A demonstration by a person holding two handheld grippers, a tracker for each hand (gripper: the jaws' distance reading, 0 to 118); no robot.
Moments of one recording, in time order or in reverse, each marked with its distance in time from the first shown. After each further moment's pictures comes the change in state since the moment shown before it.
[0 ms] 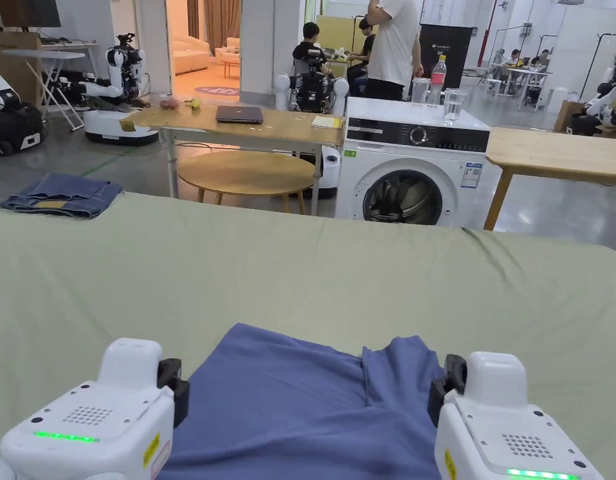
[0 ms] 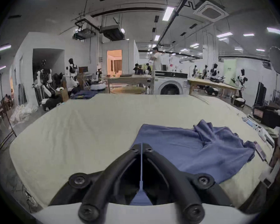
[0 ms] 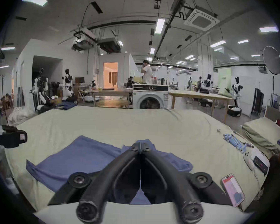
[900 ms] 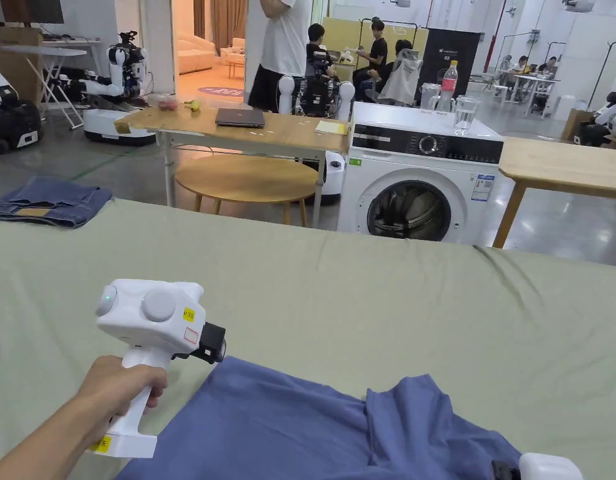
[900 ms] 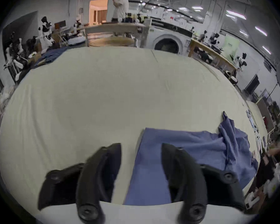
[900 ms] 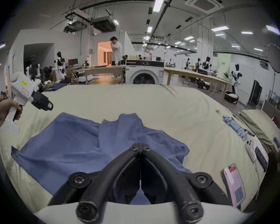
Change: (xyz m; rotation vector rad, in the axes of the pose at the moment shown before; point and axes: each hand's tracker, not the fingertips) left arm -0.037 0.092 -0.308 -0.563 -0.169 0.044; right arm 0.059 -0.036 -0.068 -0.236 -0.059 0.003
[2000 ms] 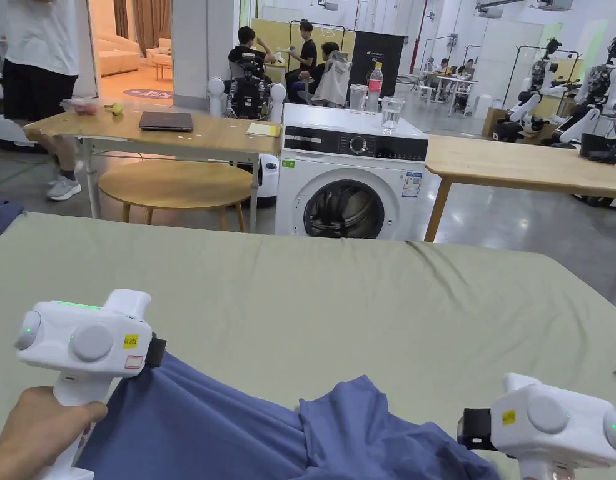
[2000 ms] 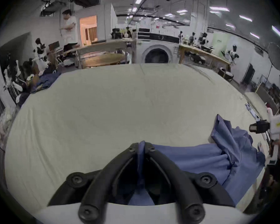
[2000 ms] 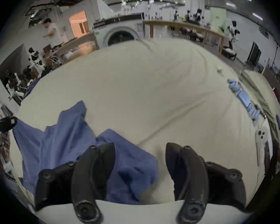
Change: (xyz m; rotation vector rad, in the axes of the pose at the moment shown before) left arm 0.045 -0.021 0.046 0.164 0.019 -0.155; right arm 0.124 0.063 -0.161 -0.519 -0.035 -0.222
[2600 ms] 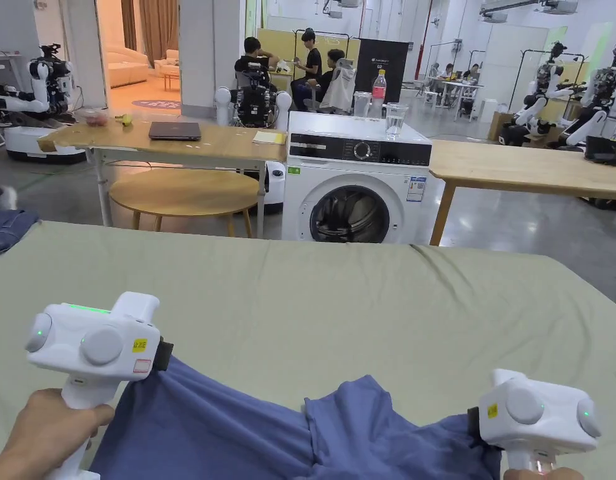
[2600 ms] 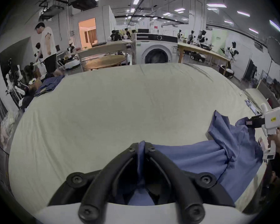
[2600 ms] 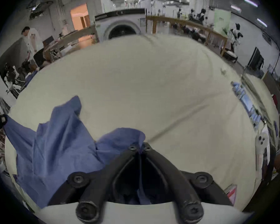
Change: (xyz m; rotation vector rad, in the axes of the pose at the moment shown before) left arm 0.002 -0.001 0.016 0.009 0.023 -0.019; right arm -0.010 -0.003 0.009 0.075 -0.040 0.067
